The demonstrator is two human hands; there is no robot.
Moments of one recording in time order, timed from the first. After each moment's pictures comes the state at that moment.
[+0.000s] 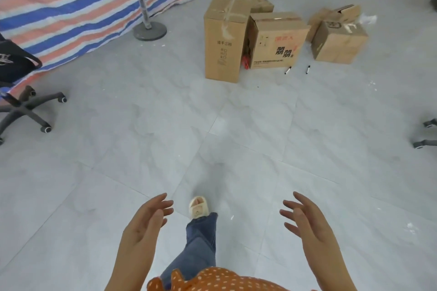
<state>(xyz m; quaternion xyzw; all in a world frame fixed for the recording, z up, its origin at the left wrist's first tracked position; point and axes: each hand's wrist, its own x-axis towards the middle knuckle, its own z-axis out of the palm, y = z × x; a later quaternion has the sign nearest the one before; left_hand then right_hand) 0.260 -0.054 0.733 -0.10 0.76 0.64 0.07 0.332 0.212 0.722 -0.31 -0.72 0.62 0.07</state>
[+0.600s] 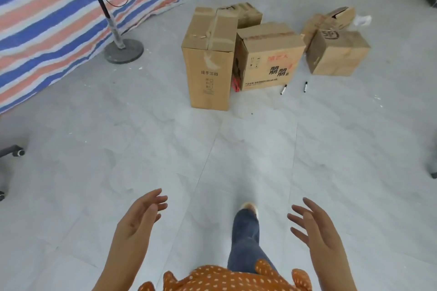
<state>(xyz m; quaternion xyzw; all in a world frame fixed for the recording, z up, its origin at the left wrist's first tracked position) -0.138 0.075 0.744 -0.07 0.77 0.63 0.11 -0.026 0.351 0.718 -0.38 -0.66 0.63 0.12</state>
